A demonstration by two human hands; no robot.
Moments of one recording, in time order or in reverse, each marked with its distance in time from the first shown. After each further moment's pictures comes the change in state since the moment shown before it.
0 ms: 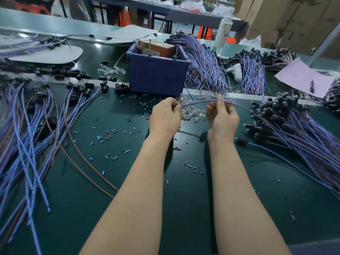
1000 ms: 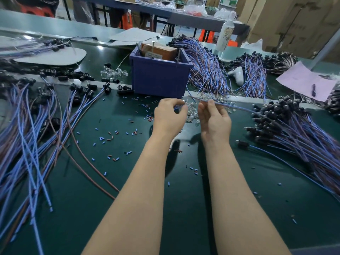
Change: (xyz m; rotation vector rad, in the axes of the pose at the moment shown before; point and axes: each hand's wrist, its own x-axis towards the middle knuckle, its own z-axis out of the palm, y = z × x) left_hand 0.000 0.004 -0.002 -0.121 -0.031 -0.005; right_hand -0.007 0.008 0.011 0.165 -0.088 0.157
